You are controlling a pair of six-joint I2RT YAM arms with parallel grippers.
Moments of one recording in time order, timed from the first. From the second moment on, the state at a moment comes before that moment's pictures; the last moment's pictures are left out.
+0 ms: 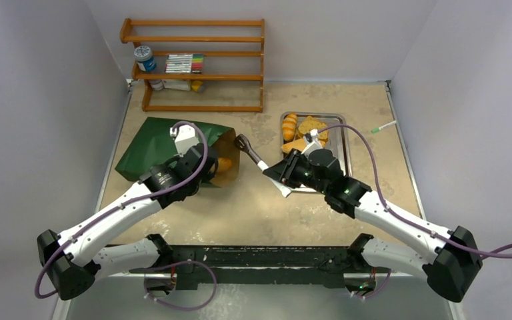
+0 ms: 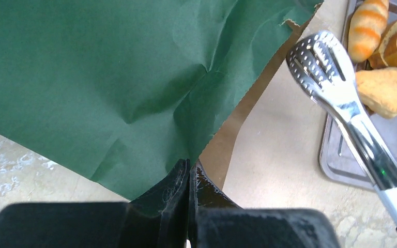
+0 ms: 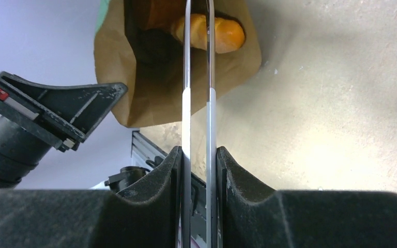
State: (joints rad) left arm -0.82 1.02 0.98 -0.81 -0.64 -0.88; right arm 0.77 1.02 0.68 -0.05 -0.04 1.06
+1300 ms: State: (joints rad) left arm -0.78 0.97 0.78 -0.54 -0.49 -0.77; right arm 0.83 1.11 0.44 0.11 -0.18 1.24
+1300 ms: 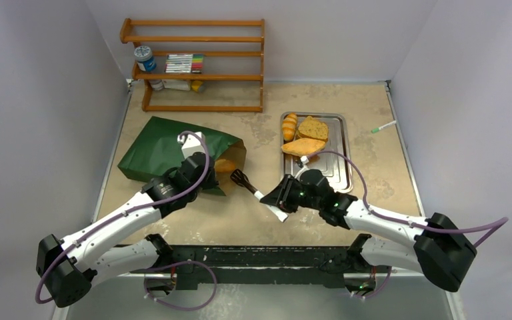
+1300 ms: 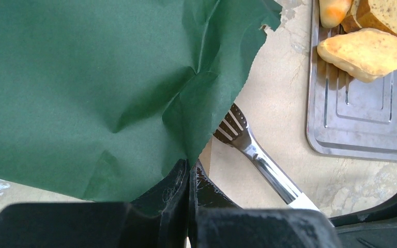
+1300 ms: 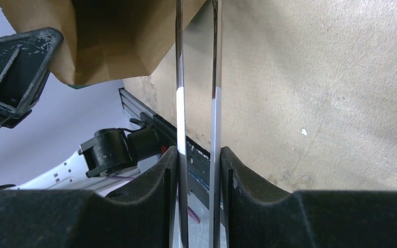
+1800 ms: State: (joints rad) left arm -0.78 0.98 0.75 -0.48 -0.44 -0.75; right arm 0.76 1.22 0.42 0.28 -0.28 1.26
